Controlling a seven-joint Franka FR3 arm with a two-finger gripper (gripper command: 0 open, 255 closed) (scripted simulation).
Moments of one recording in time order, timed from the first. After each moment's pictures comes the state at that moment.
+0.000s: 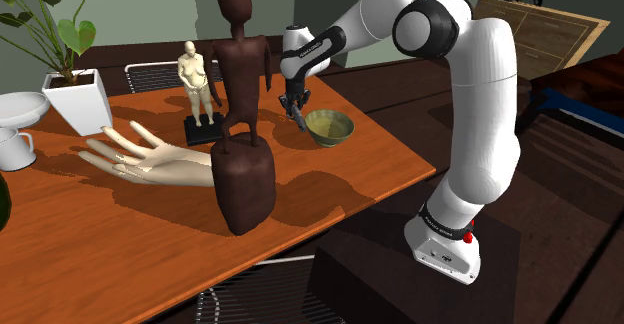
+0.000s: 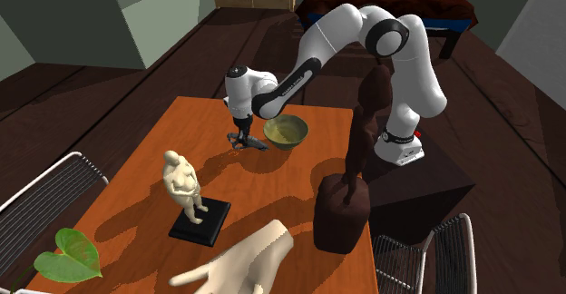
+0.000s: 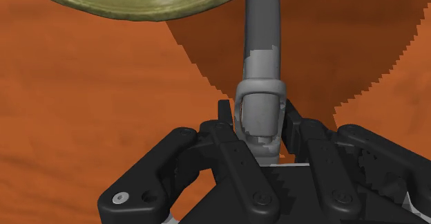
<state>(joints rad) -0.08 0.51 -0.06 -1.77 -0.08 2.30 0.25</state>
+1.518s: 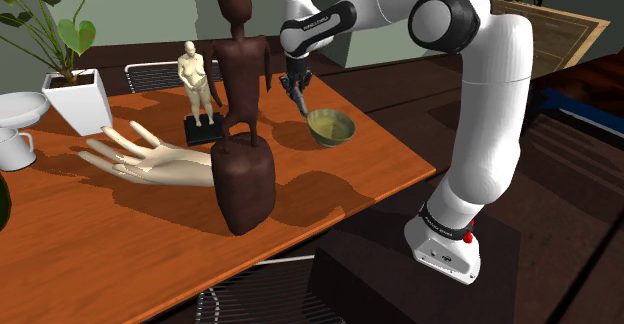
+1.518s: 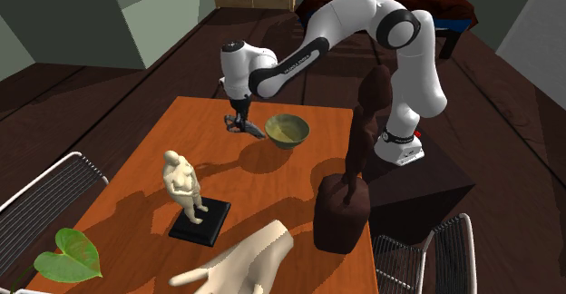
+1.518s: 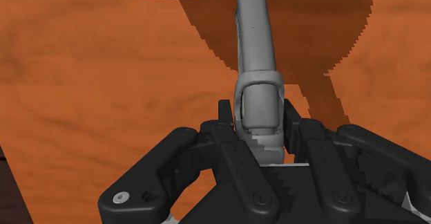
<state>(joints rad) -0.08 0.41 -0.06 -1.70 -0.08 2.13 0.24</state>
